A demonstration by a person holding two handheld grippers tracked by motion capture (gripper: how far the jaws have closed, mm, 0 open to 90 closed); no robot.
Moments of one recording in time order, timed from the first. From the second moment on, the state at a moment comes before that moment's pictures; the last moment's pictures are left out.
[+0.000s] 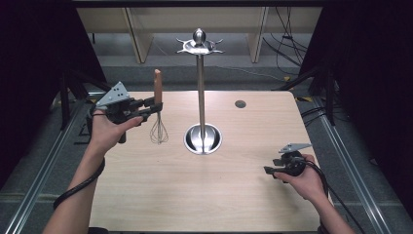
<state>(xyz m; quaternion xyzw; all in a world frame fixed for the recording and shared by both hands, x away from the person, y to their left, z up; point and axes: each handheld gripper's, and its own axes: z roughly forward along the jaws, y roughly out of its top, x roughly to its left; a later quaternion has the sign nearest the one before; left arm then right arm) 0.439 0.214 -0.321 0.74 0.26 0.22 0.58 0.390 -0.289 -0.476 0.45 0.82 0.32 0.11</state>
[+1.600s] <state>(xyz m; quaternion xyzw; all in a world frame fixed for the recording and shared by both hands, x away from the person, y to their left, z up) 0.453 0.194 -0.298 0.74 0.24 0.21 0.60 0.390 -0.289 -0.476 0.45 0.82 0.33 0.11</state>
